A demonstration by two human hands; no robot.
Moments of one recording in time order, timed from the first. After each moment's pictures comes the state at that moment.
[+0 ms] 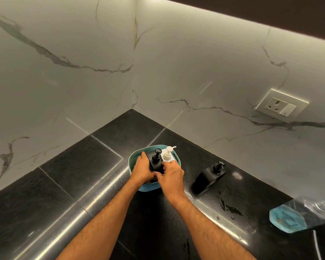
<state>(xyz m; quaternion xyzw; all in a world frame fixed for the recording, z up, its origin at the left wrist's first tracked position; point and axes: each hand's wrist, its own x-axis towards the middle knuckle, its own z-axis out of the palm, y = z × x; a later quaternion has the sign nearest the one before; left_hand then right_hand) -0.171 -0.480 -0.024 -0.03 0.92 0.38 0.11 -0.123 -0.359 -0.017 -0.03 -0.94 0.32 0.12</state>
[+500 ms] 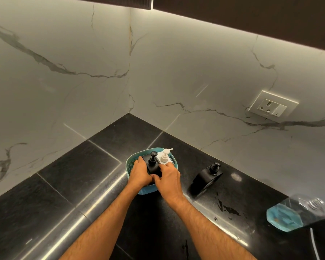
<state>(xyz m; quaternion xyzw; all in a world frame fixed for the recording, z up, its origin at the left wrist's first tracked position) -0.160 -0.476 -0.013 -0.05 0.91 0.39 0.09 -0.124 -0.355 -0.021 0.01 -0.94 0.31 0.11</state>
